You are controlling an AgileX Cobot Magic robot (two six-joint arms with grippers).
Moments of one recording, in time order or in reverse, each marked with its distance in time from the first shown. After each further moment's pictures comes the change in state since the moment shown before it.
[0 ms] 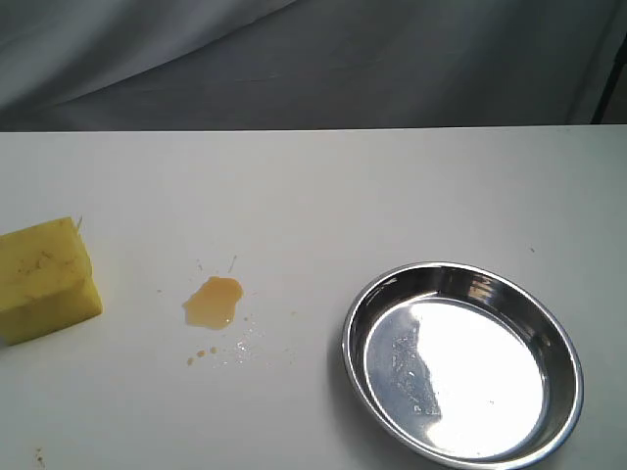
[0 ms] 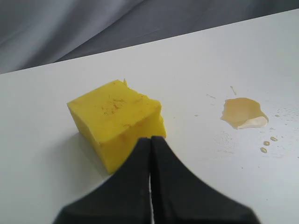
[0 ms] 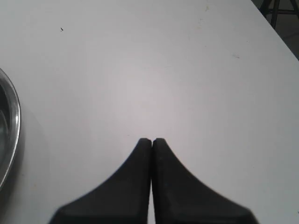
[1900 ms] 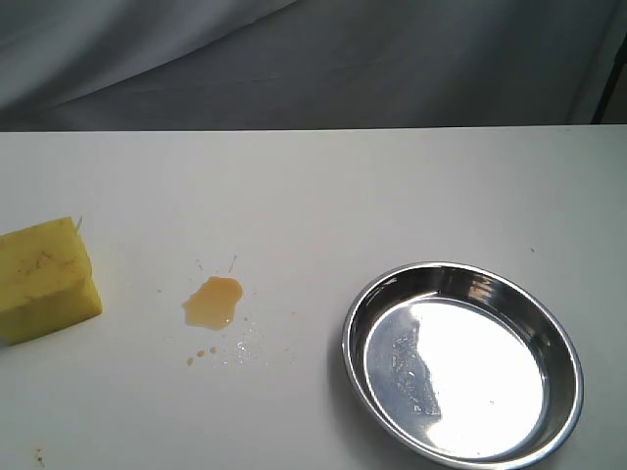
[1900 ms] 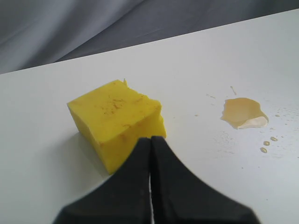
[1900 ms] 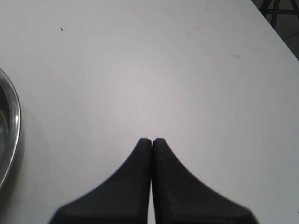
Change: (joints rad) left arm 0.000 0.000 0.000 0.000 0.000 0.000; right arm 0.000 0.000 0.000 0.000 0.000 0.000
